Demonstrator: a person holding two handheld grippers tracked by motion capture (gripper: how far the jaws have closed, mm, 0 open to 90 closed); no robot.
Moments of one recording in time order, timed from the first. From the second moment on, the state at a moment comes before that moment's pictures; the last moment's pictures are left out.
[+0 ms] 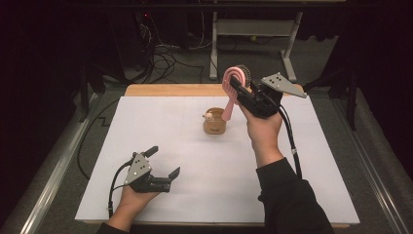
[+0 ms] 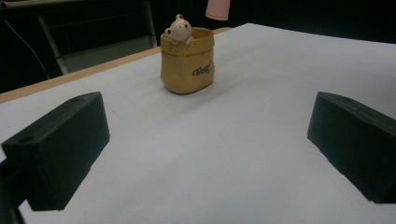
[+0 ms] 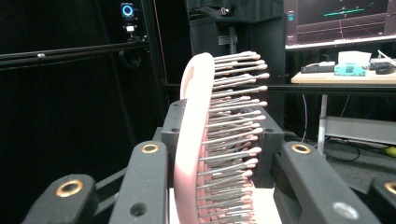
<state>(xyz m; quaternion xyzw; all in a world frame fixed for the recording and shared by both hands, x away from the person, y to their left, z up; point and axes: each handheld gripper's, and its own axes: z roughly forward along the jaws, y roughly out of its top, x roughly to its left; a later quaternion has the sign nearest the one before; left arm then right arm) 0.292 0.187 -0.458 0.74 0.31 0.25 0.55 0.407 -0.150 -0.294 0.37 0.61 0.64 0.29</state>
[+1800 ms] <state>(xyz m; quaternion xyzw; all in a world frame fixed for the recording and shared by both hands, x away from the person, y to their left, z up) 0.292 0.186 -0.461 0.74 0.31 0.25 0.55 0.452 -0.123 -0.318 0.40 0.61 0.63 0.27</state>
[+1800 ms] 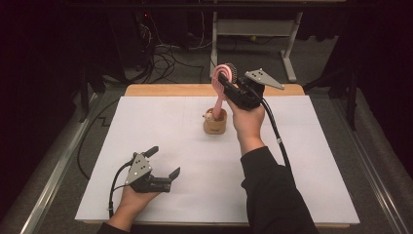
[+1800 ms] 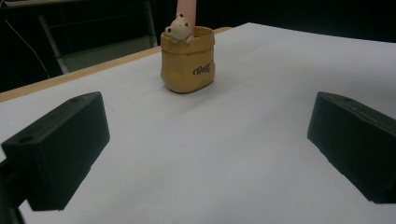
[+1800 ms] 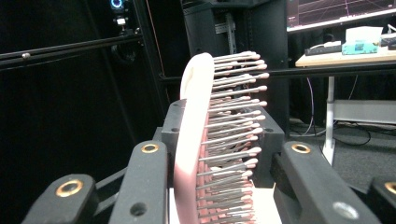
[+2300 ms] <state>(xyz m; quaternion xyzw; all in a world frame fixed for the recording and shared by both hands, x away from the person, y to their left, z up) 0.292 0.186 -0.460 0.74 0.31 0.25 0.55 0.456 -0.116 -0.327 0.40 0.61 0.63 0.26</state>
